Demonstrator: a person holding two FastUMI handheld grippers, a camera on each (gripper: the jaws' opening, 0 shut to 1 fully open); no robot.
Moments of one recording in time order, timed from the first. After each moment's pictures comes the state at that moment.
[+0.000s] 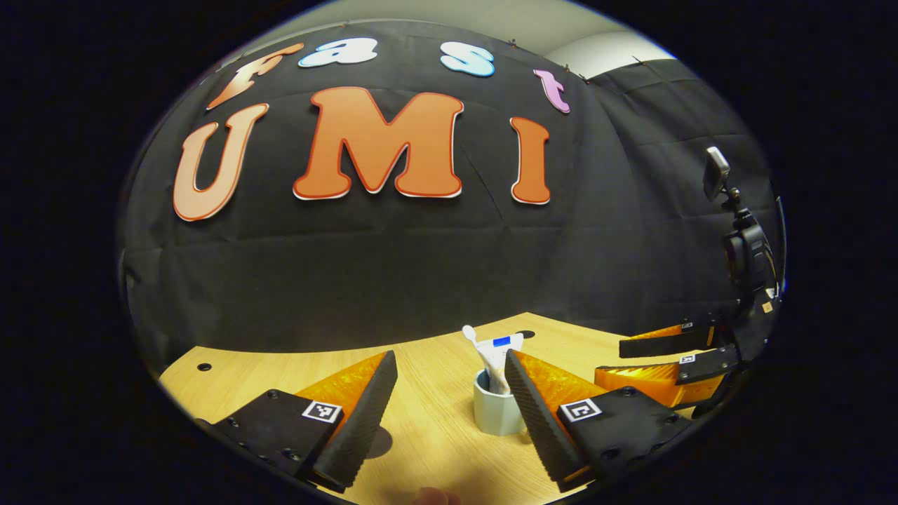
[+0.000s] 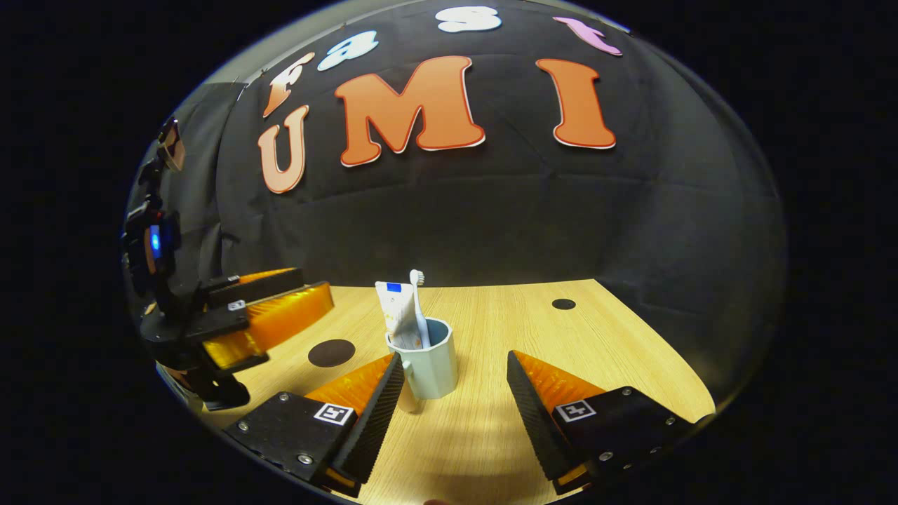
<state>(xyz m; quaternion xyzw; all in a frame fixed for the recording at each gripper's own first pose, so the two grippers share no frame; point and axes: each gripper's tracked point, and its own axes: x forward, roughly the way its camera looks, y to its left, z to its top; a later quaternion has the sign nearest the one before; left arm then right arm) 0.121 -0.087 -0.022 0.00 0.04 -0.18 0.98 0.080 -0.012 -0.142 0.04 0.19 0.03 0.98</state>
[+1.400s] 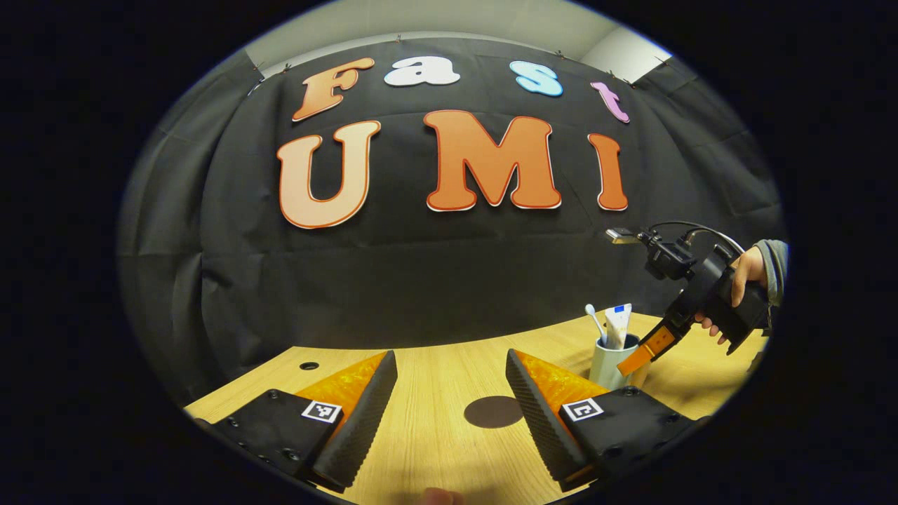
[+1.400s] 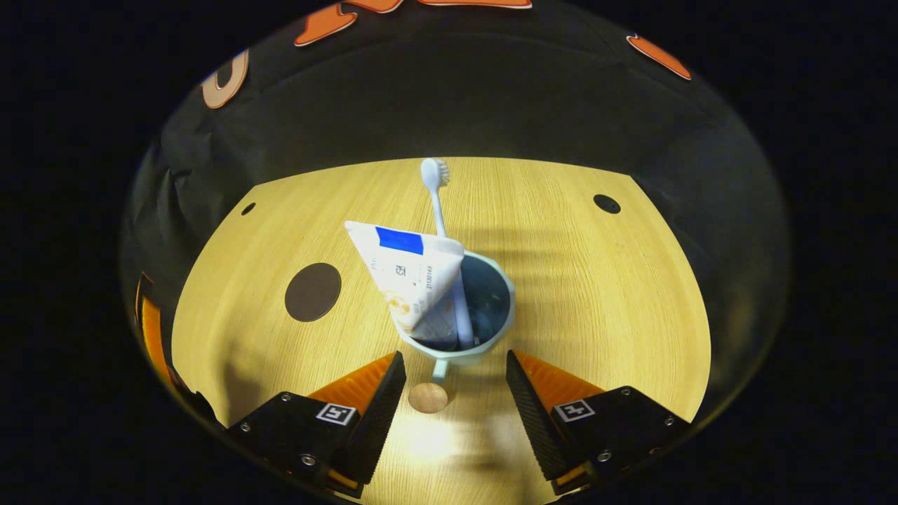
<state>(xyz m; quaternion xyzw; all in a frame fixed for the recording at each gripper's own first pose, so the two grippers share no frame) 0.072 0.093 -0.027 0.02 0.02 -0.03 1.00 0.120 0.035 -0.224 0.03 0.52 0.01 0.85</state>
